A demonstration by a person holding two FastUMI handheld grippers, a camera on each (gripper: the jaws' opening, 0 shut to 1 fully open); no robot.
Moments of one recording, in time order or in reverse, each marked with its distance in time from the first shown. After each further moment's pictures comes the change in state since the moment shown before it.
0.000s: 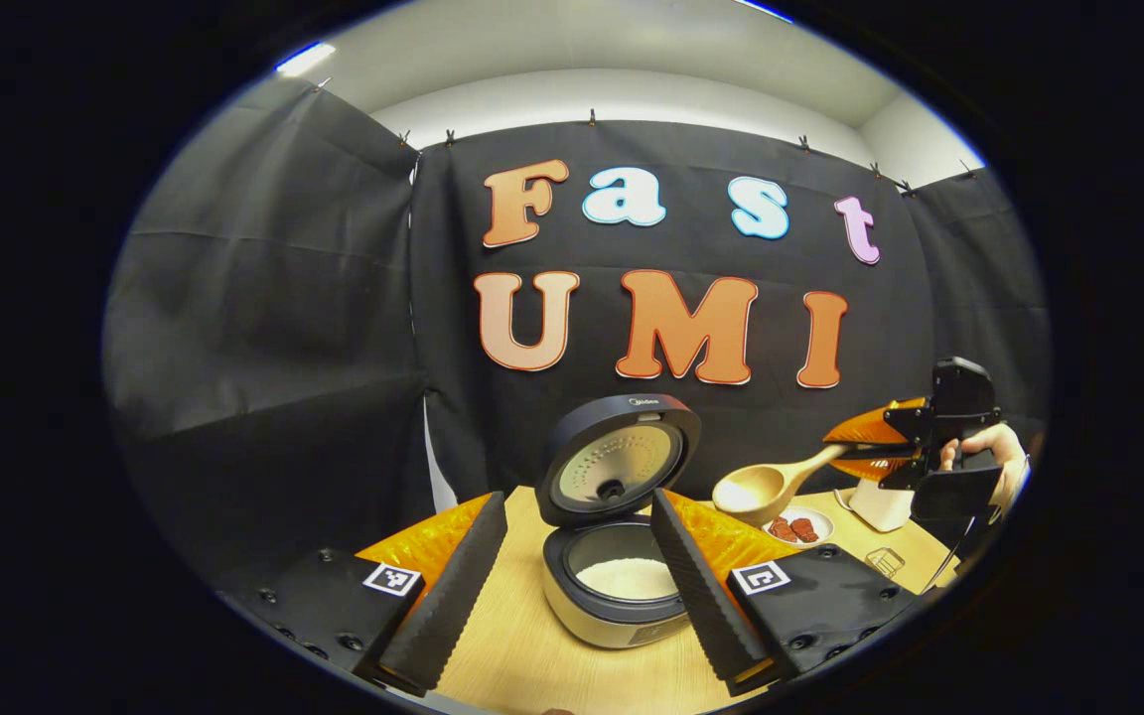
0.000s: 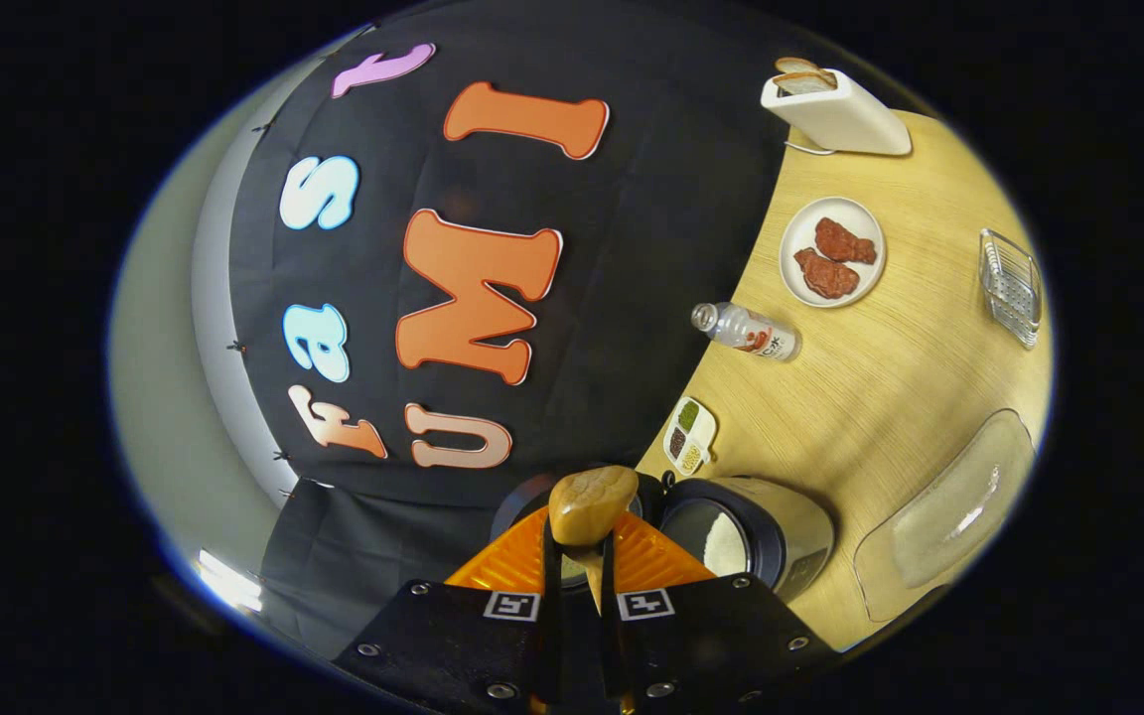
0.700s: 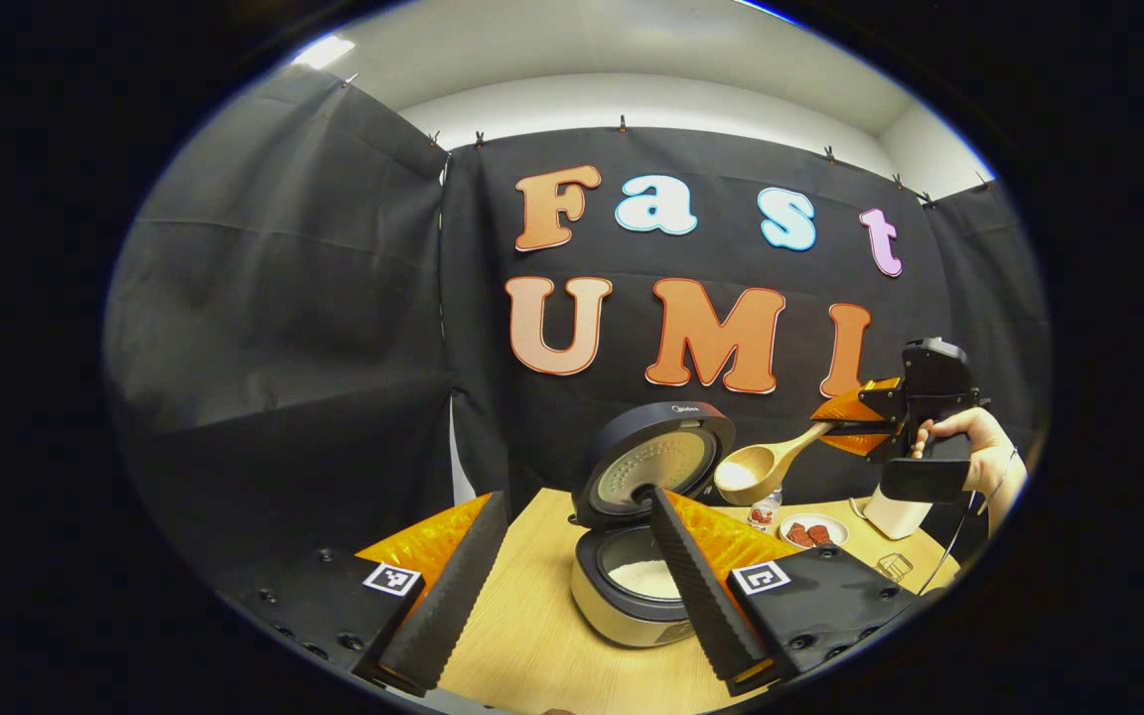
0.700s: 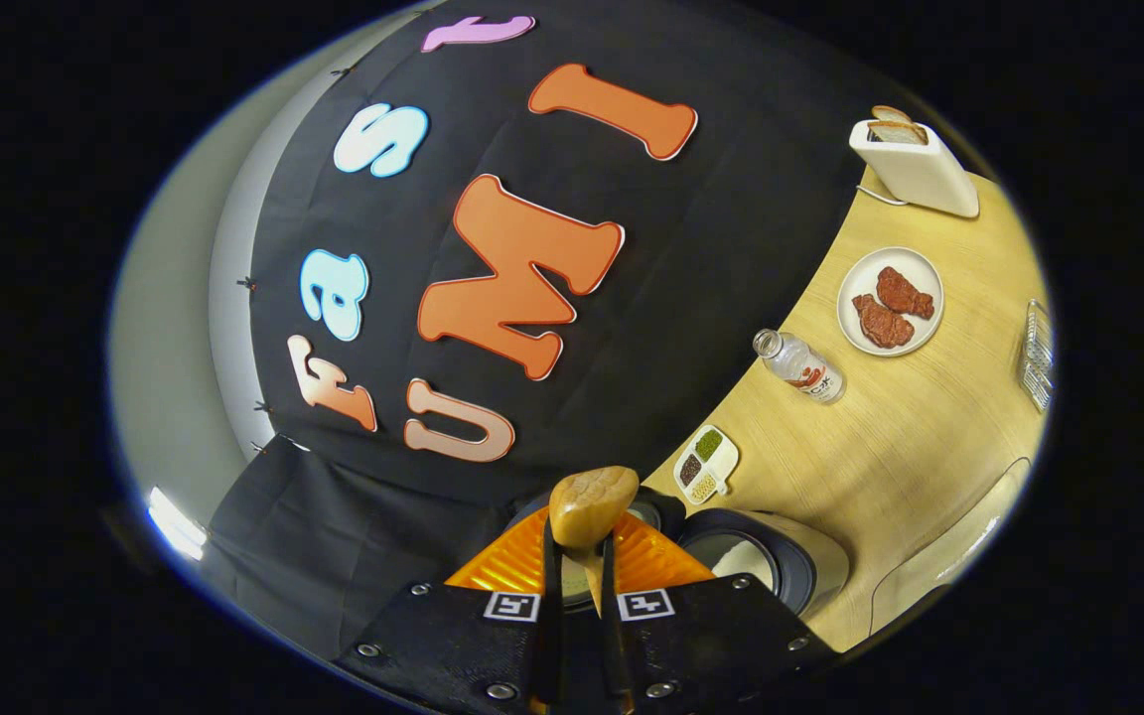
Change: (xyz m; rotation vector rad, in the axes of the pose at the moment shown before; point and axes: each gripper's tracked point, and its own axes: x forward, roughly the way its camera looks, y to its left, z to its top) left arm -0.010 0.040 0.009 -0.019 -0.016 0.045; right arm 0.037 0.037 -0.018 -0.193 -0.034 0.005
